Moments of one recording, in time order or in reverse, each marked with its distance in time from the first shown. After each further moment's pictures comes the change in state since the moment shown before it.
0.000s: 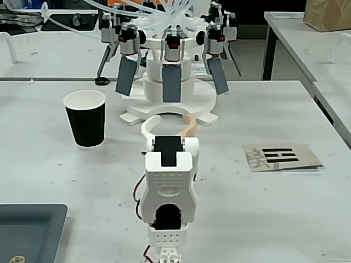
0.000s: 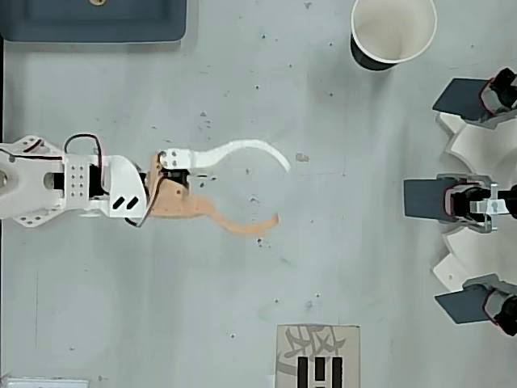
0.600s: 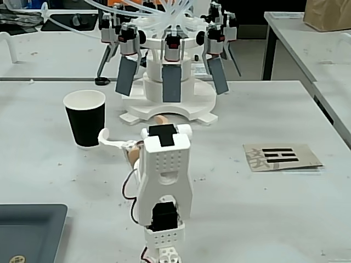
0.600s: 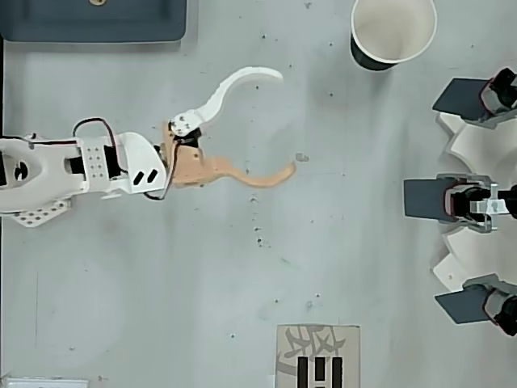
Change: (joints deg) arm -9.1 -13.2 -9.8 -0.2 -1.0
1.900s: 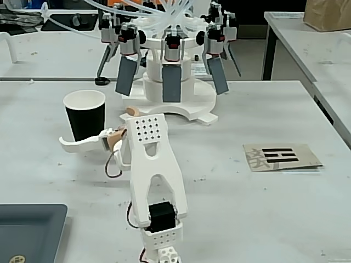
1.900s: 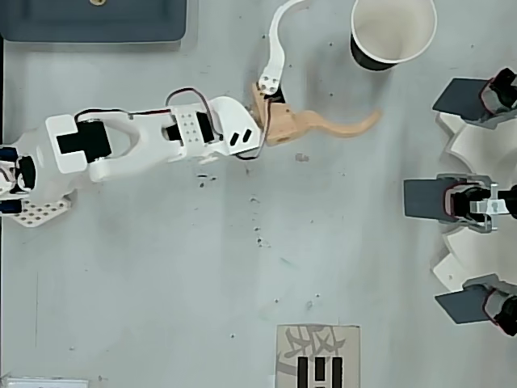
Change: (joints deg) arm -6.7 -44.4 -56.5 11.9 -0.4
